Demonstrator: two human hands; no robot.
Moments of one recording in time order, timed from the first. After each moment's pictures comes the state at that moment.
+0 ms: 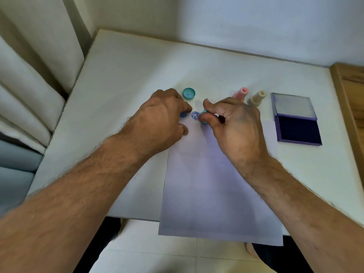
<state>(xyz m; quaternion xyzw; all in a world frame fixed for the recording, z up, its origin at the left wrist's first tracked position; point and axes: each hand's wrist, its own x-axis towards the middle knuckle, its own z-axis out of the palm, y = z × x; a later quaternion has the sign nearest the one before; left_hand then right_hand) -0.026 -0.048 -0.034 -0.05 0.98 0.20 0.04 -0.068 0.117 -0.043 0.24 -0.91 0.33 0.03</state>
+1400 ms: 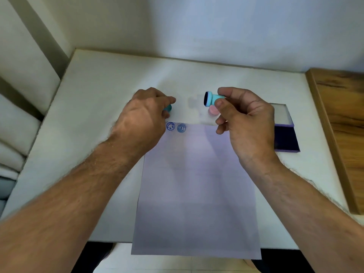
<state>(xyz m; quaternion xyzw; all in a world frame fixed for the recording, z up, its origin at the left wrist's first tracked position) -0.062 -0.039 -0.043 -0.07 0.97 0.21 -0.09 -0.094 0.150 -0.010 -0.01 -0.75 0.66 -0.05</state>
